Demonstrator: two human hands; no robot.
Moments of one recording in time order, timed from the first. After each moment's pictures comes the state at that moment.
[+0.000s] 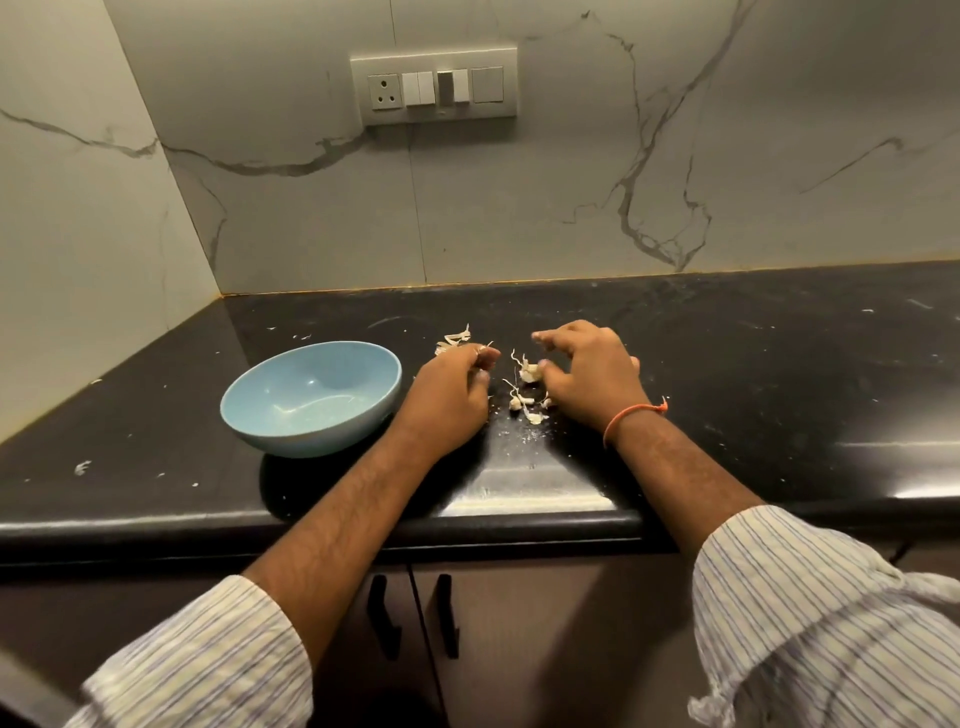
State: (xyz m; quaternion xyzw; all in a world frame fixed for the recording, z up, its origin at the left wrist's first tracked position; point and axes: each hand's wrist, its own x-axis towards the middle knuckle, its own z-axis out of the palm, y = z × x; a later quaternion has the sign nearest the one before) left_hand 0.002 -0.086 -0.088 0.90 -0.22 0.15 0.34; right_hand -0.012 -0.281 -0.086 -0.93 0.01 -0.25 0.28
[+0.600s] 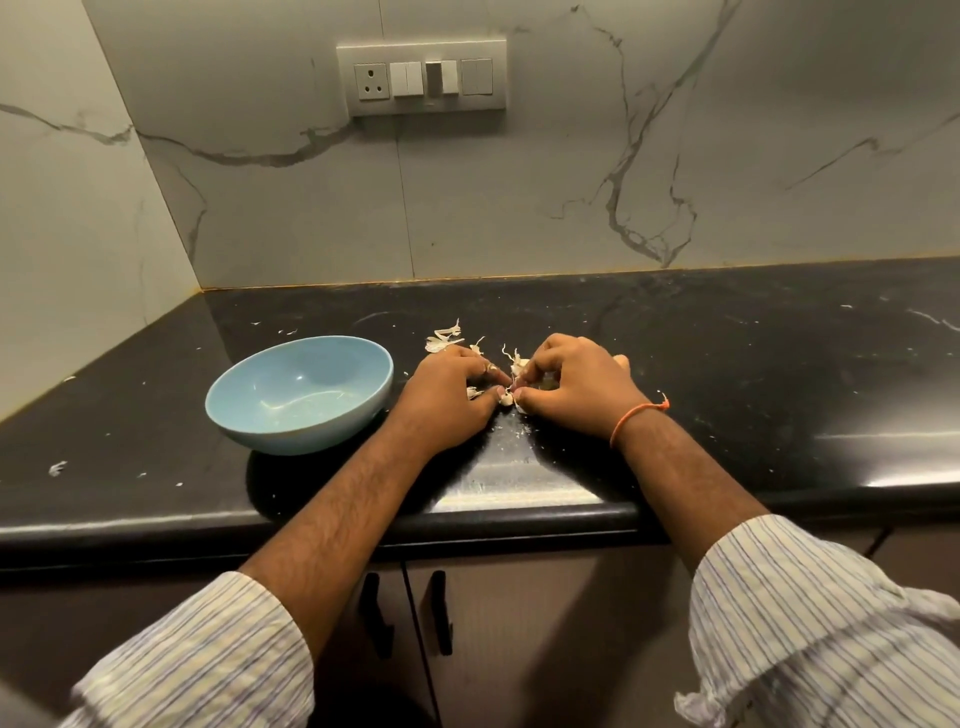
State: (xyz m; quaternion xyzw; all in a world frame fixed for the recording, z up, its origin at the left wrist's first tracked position) left_hand 0.007 -0.084 -0.092 0.90 -0.26 0.13 0.31; right_hand -0.034 -0.281 -0.078 -0.96 -0.05 -0.15 0.24
